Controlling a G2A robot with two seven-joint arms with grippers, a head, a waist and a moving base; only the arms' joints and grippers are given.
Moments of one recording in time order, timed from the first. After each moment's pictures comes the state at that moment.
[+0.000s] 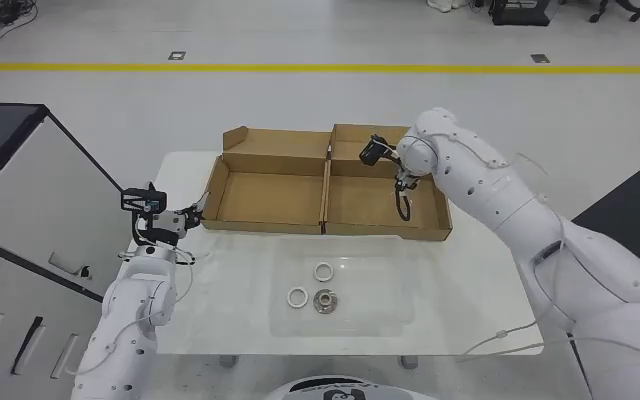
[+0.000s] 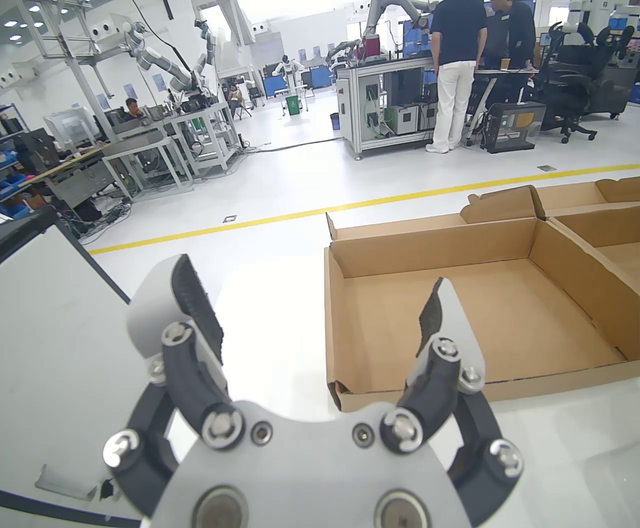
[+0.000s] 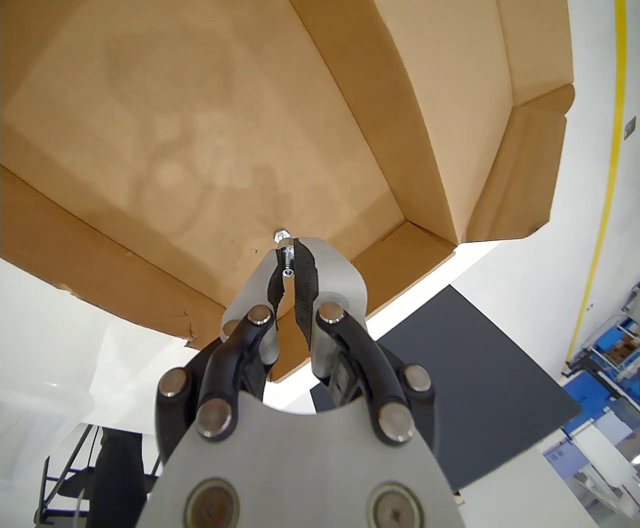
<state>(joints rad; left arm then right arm) 1.73 -1.15 -1.60 -1.80 1.33 0.00 0.00 -0.42 -1.21 0.43 -0.98 -0.77 -0.28 1.36</state>
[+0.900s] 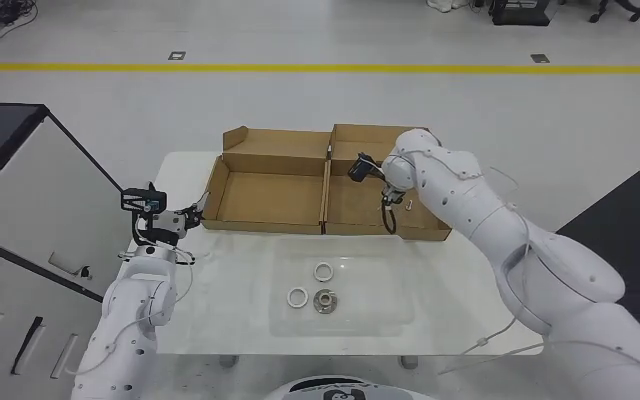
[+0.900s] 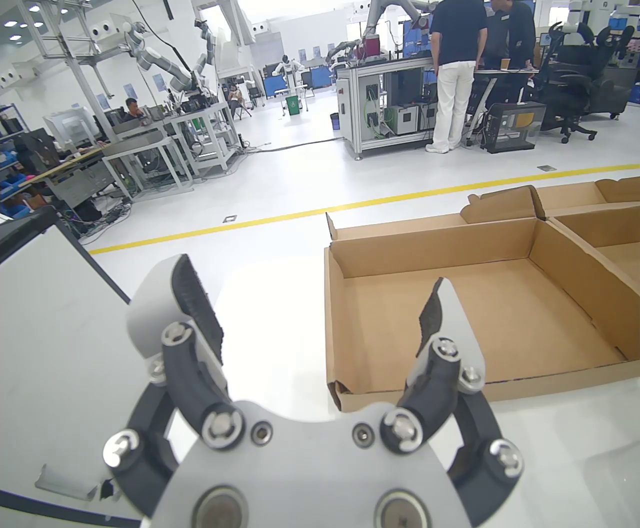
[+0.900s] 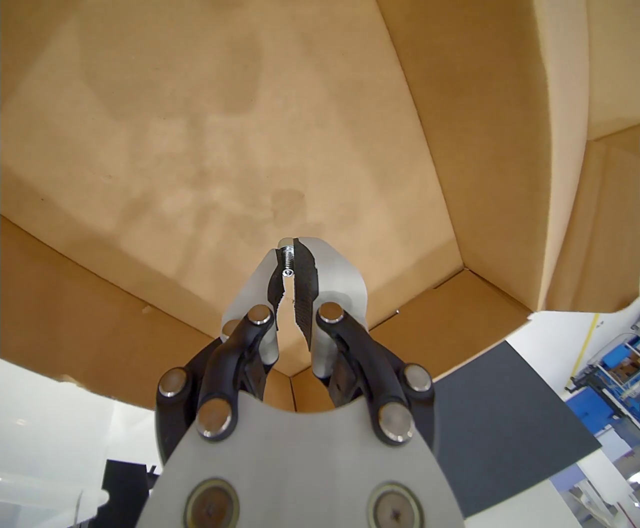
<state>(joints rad) 1.73 -1.15 -1.60 -1.80 1.33 0.00 0.00 -0.46 -1.32 0.39 -0.81 -0.79 -0.30 1.24</state>
